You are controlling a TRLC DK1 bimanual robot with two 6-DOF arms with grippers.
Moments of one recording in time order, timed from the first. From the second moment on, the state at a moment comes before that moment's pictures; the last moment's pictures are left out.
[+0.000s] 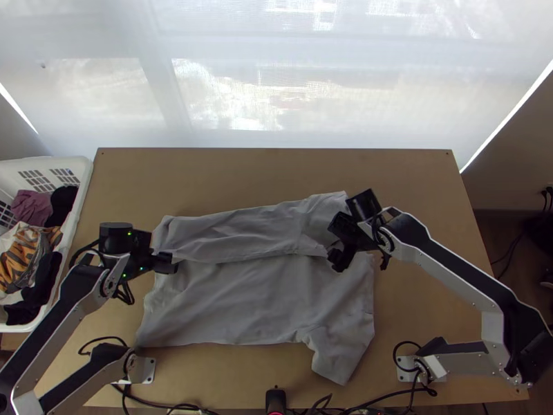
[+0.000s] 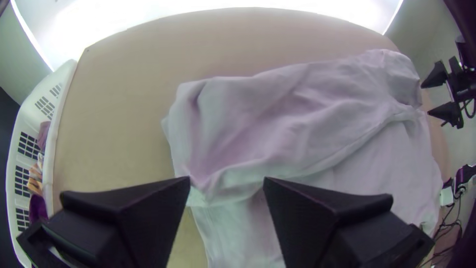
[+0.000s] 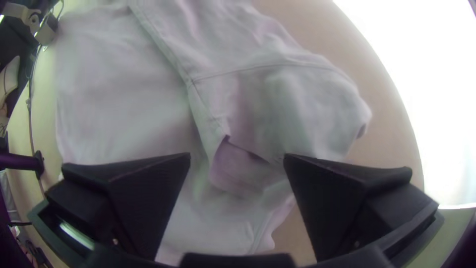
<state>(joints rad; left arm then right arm) -0.13 1.00 0.66 -0.54 0.04 0.05 0.56 1.47 1.08 -0.67 -0.09 -0.47</state>
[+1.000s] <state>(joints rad) -0.10 0.91 0.76 -1.43 0.08 0.05 0.51 1.23 1.10 -0.80 -0.09 -0.44</state>
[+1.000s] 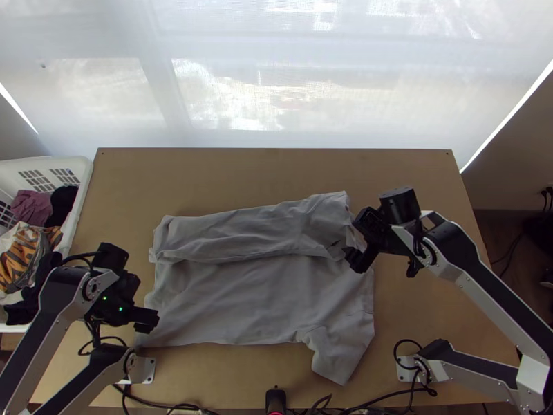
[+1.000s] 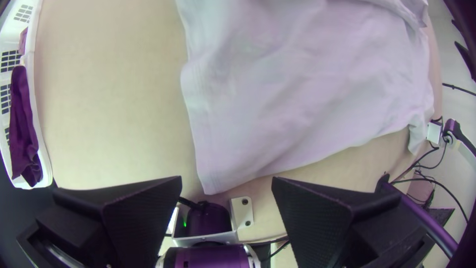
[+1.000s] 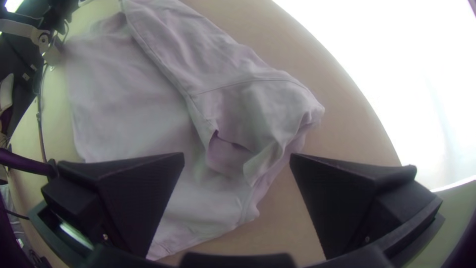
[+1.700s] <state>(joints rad) -0.14 1.22 0.74 -1.30 0.06 0.01 0.51 1.23 1.15 -0.83 -0.09 -0.44</state>
